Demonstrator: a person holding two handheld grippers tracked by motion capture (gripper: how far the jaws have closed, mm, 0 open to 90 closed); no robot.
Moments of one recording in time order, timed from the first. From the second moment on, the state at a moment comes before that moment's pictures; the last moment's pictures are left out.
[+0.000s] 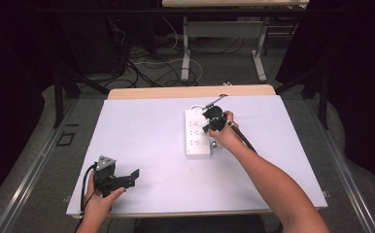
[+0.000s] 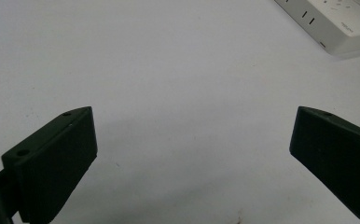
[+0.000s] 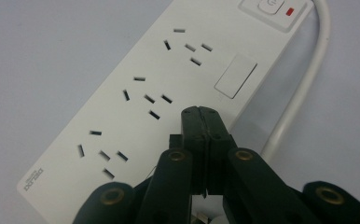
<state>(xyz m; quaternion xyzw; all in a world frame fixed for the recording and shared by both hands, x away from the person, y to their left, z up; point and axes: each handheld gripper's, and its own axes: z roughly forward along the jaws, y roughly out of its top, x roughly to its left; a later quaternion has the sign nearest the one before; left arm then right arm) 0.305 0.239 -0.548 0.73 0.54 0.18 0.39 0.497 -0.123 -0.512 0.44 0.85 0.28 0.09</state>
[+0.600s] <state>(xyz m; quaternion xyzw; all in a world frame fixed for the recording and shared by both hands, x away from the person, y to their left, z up) 0.305 0.238 -0.548 0.73 0.54 0.18 0.39 0.494 -0.123 -0.520 0.43 0.85 0.29 0.09</state>
